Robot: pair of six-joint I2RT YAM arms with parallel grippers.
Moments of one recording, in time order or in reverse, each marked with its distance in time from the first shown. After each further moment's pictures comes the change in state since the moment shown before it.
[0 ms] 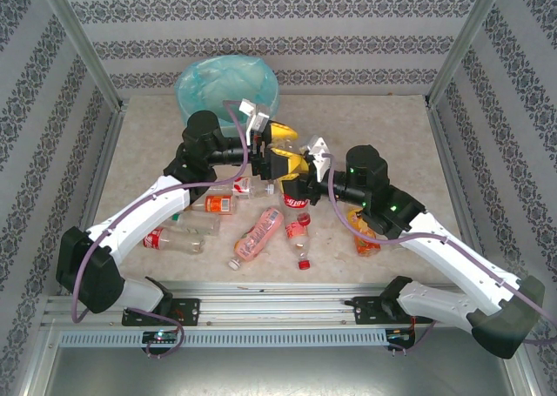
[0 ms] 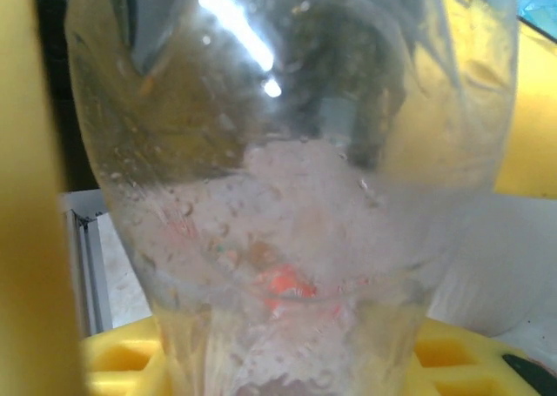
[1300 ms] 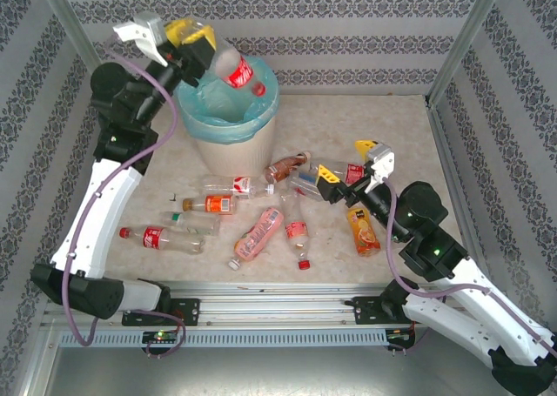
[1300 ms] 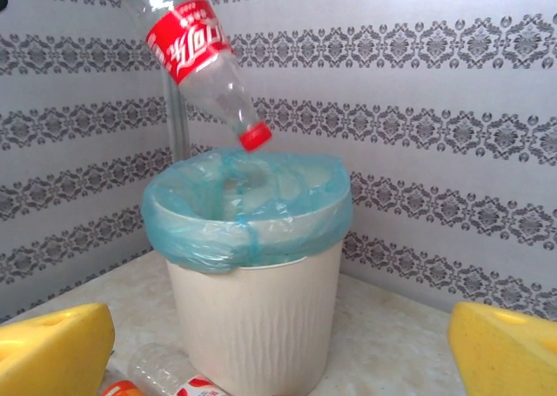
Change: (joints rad) left arm 0.333 -0.038 0.464 -0.189 -0.613 0.120; right arm 0.013 -0.395 -0.188 0.127 0.474 -0.061
